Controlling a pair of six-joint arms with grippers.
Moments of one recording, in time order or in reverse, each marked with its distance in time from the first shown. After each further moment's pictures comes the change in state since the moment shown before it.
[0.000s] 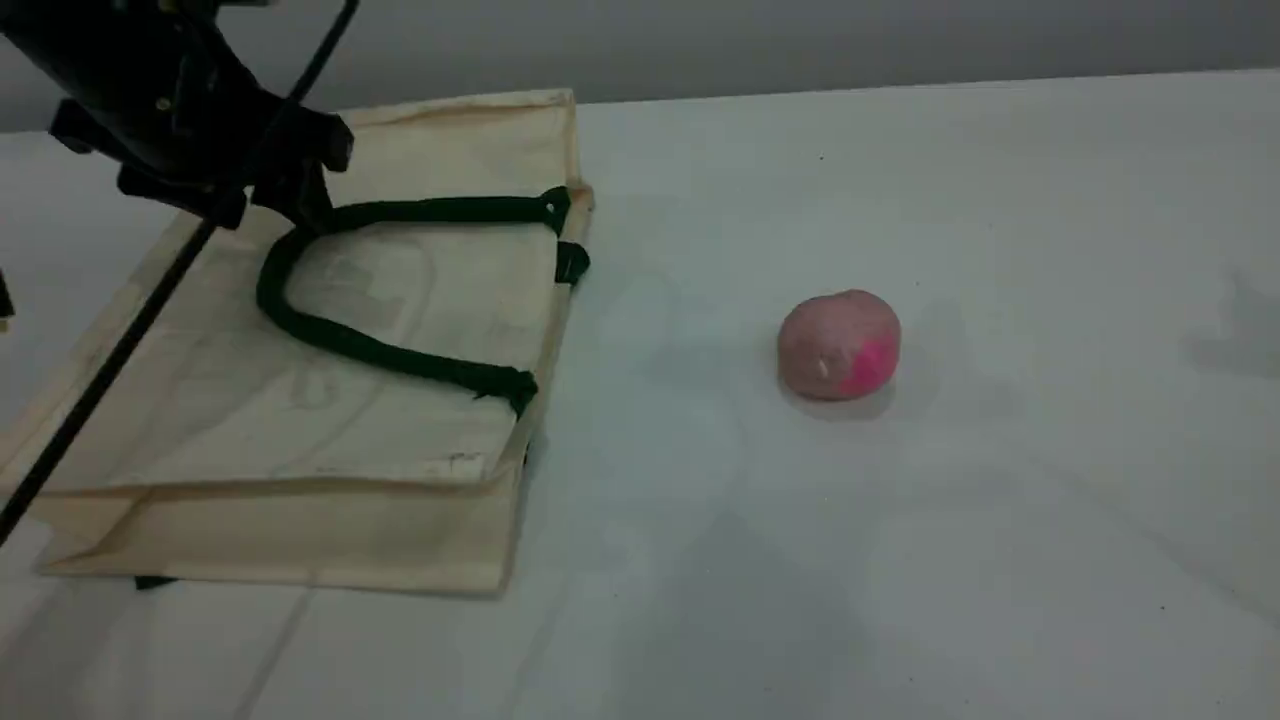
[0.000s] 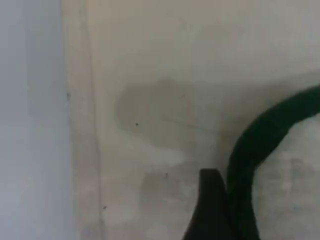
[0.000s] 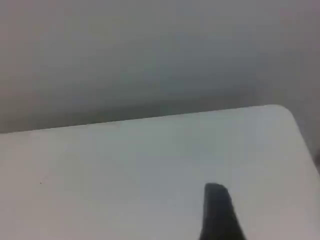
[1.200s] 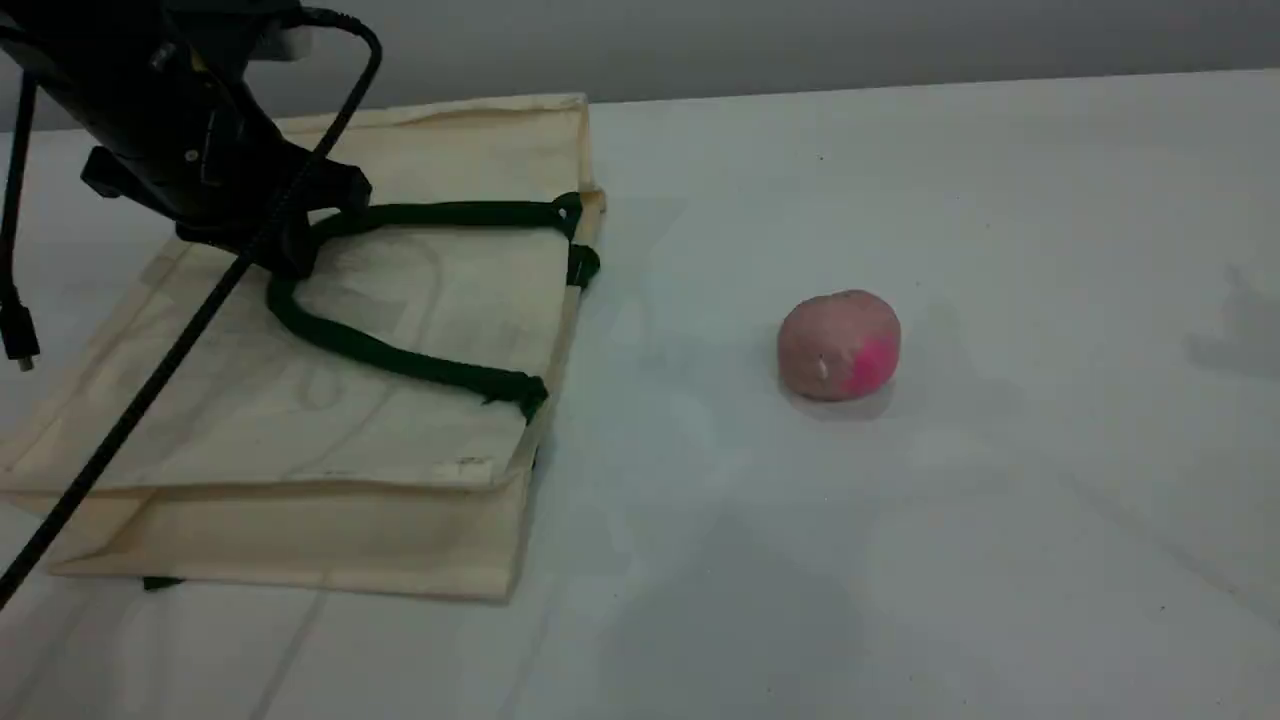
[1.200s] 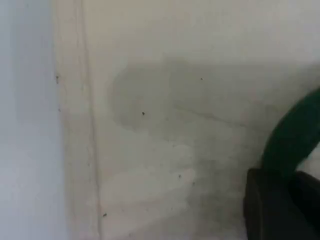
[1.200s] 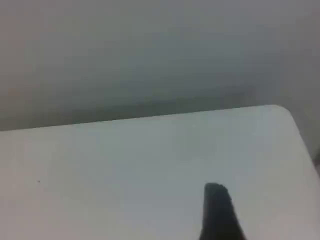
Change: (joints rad) left arm 0.000 0.062 -0.003 0.004 -0.024 0.005; right arm 0.000 0.001 0.000 -0.003 0.000 -0.006
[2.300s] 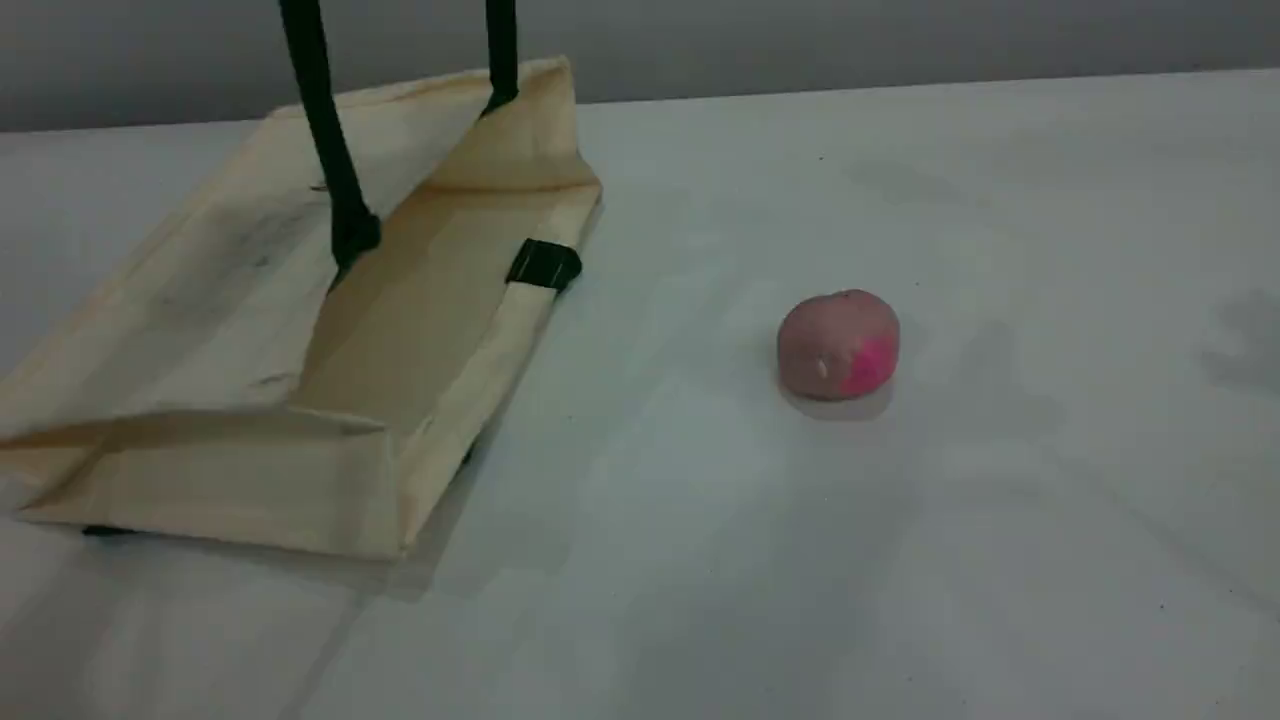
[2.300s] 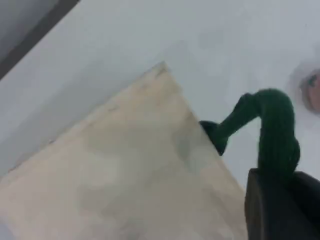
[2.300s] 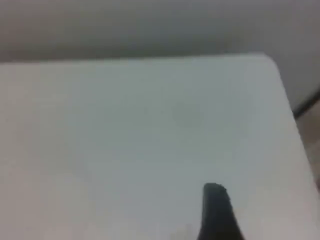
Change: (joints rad) left arm -0.015 -0.080 -0.842 -0.565 0.949 0.874; right arm 0.000 0.035 0.000 0.000 0.143 -0.065
